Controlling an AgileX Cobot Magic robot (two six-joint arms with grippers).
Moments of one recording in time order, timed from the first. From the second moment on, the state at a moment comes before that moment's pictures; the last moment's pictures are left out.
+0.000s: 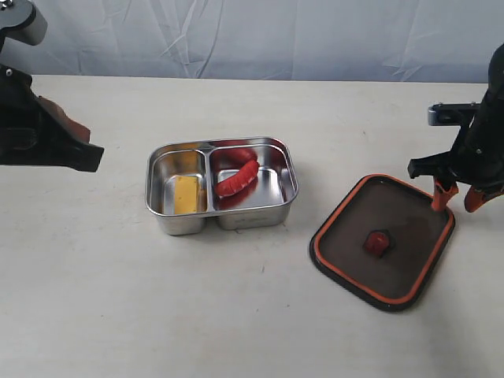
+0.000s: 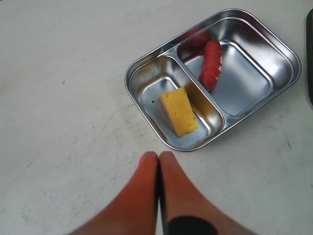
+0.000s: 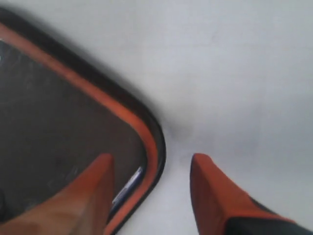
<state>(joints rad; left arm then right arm) -0.46 1.09 -0.83 0.00 0.61 0.00 0.12 1.99 -1.23 -0.03 0.88 0.01</state>
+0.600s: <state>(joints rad) -0.46 1.09 -0.83 -0.01 0.62 0.00 0.12 2.07 -1.24 -0.02 0.87 0.01</state>
